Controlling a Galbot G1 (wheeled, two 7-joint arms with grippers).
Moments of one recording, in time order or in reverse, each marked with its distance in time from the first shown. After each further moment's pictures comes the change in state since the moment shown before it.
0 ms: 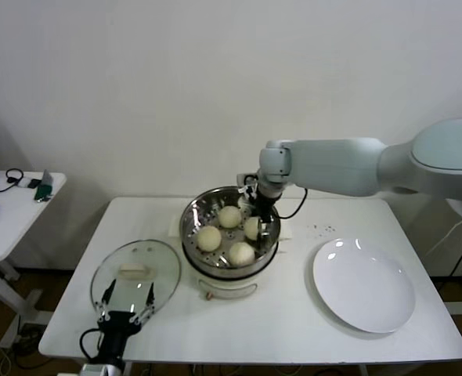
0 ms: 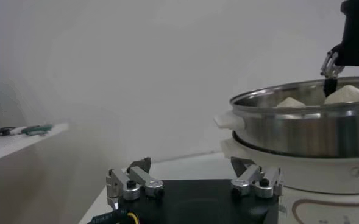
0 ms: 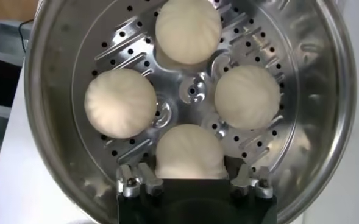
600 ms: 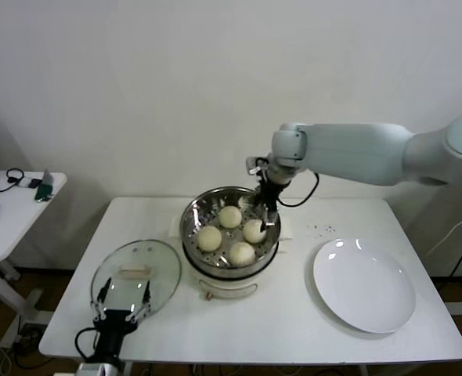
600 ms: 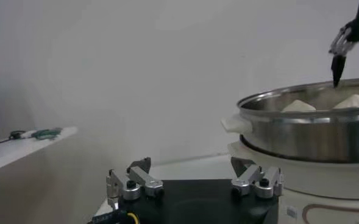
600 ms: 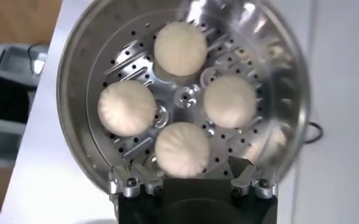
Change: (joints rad) left arm -0.001 -0.011 -0.017 -0.015 0.015 0.011 -0.010; right arm 0.071 -0.122 0.048 0.054 0.042 0.062 -0.029
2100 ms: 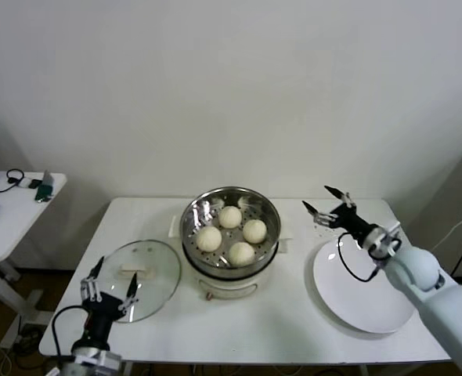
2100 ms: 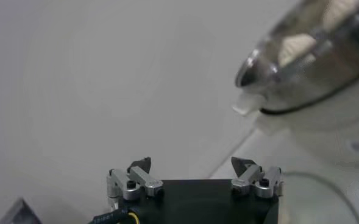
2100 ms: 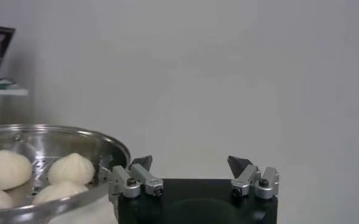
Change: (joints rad) left arm -0.030 0.057 -0.046 -0.066 0.675 0.145 0.044; right arm -1.709 -0.475 1.903 0.435 -0.225 0.371 0.673
